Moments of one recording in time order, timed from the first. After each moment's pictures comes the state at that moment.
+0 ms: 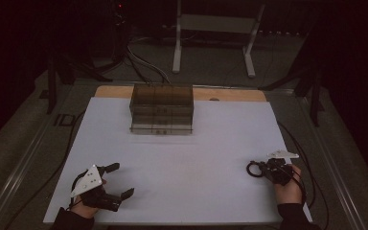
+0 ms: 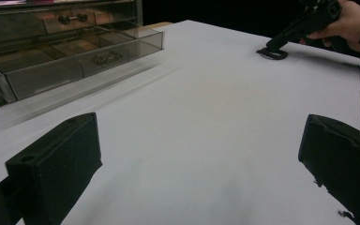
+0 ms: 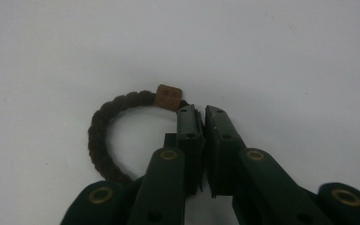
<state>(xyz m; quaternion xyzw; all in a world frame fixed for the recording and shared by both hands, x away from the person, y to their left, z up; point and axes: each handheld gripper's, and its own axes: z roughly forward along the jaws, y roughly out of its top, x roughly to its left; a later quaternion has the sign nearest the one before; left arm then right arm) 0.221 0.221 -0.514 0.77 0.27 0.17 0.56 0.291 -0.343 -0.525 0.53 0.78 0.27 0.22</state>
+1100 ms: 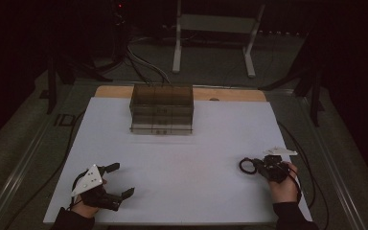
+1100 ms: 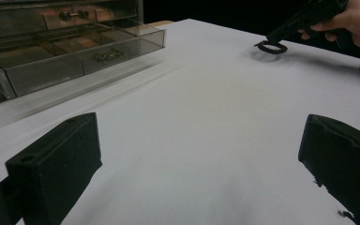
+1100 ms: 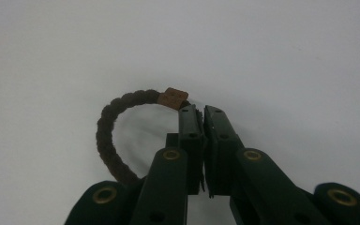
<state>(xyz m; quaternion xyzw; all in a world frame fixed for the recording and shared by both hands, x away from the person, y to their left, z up) 0.223 0.220 -0.516 0.76 0.28 0.16 0.56 0.291 -0.324 -0.508 0.52 0.77 0.30 0.20</state>
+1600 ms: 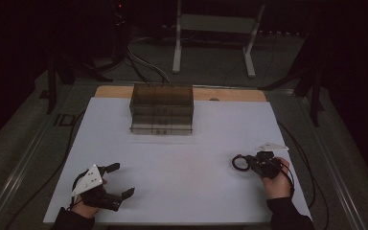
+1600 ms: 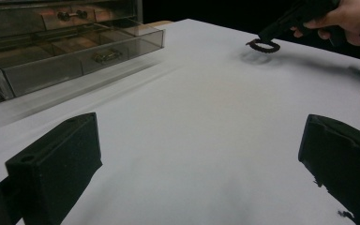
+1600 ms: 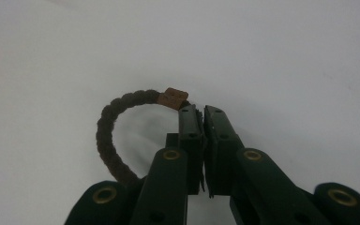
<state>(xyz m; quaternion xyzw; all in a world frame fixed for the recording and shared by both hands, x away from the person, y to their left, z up) 0.223 0.220 -0.515 0.76 0.28 0.16 0.56 0.302 -0.302 -0.501 0.51 0.78 0.31 0.20</state>
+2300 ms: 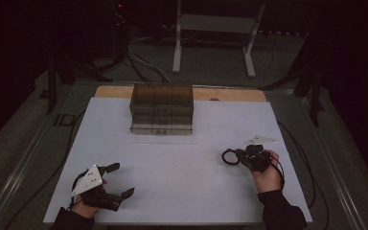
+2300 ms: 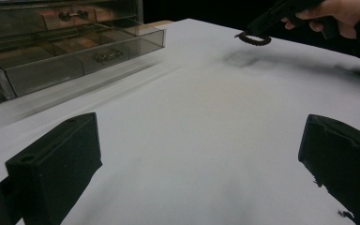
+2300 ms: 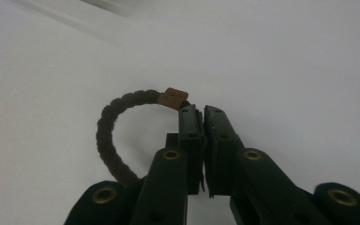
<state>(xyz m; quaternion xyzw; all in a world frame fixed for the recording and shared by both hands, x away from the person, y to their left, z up) 0.223 0.220 -0.516 0.76 0.28 0.16 0.56 0.315 -0.270 -0.486 0.47 0.79 0.33 0.19</state>
